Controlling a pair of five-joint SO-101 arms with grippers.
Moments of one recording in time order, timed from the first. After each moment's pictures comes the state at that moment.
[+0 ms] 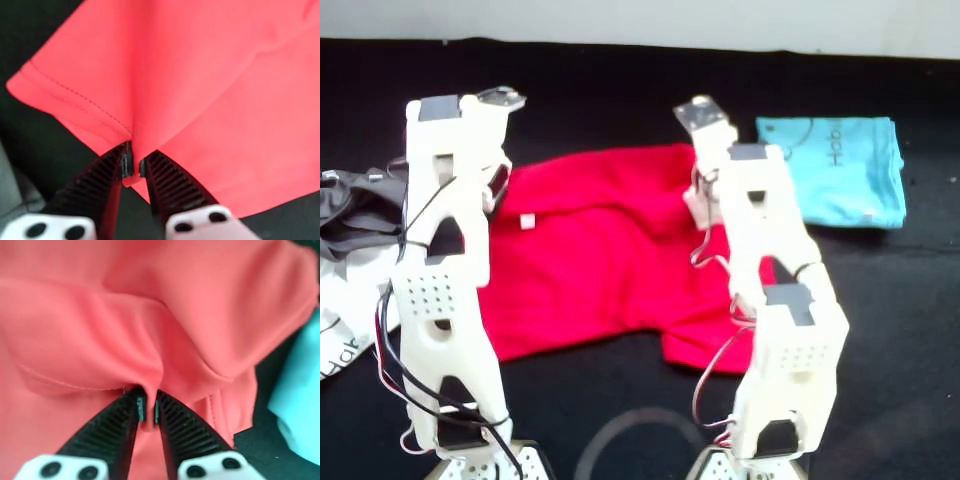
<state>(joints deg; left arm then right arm) -14.2 48.7 -48.3 98.1 -24.1 -11.6 26.6 -8.4 63.3 20.7</state>
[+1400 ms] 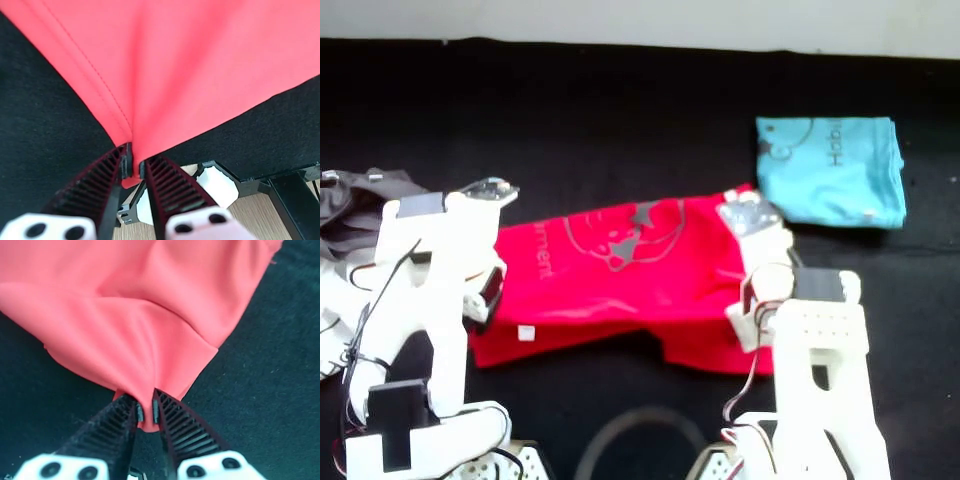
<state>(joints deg) -15.3 -11.6 32.7 86.2 -23.6 -3.9 -39.9 50.9 75.8 28.2</state>
